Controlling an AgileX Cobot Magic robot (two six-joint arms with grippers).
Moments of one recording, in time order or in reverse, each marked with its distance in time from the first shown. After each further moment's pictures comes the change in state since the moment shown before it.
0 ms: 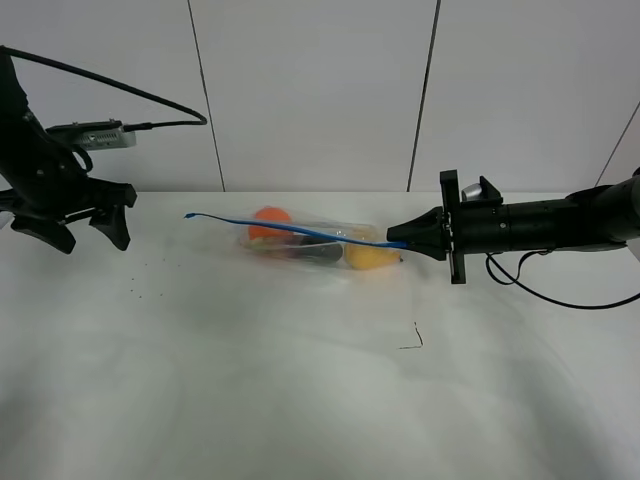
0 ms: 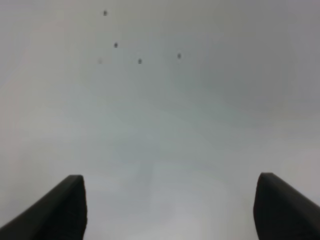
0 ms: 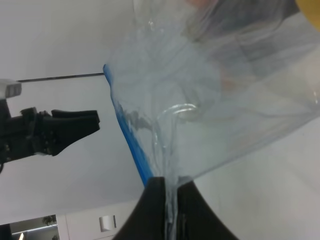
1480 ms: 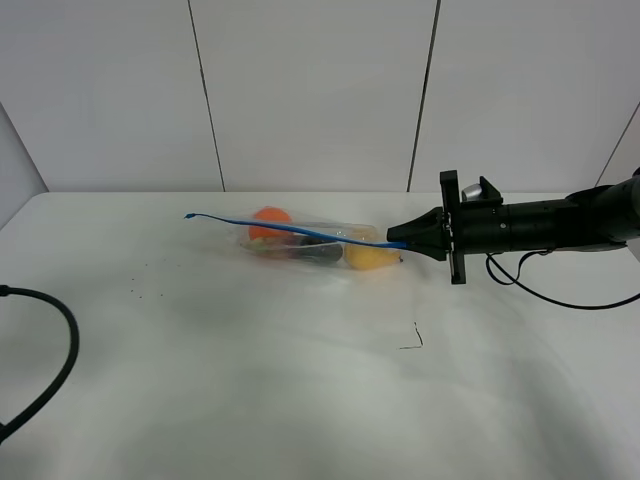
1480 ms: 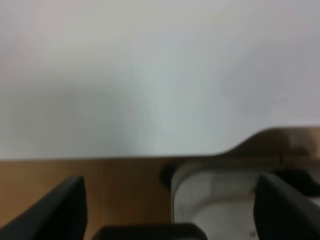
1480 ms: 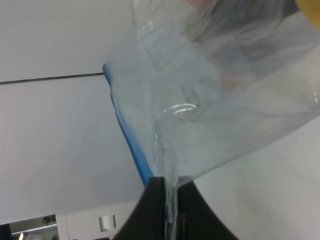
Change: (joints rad) left arm 0.000 -1.076 0.832 0.027 0.057 0.011; right arm 0.000 0.000 0.000 -0.001 0.000 0.001
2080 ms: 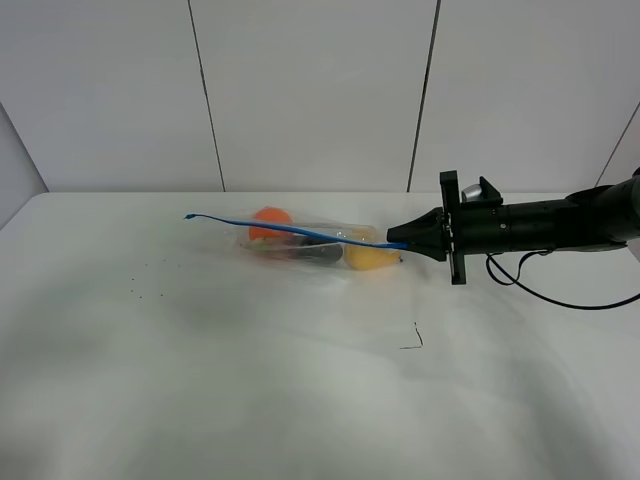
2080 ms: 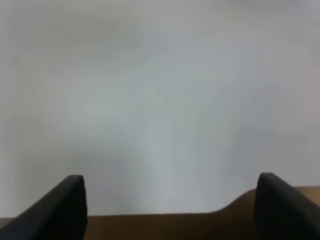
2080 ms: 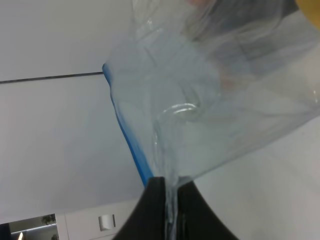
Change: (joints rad) left arm 0.026 -0.328 0.002 0.001 -0.006 0.000; right arm 0.000 0.000 0.000 -0.004 0.000 0.001
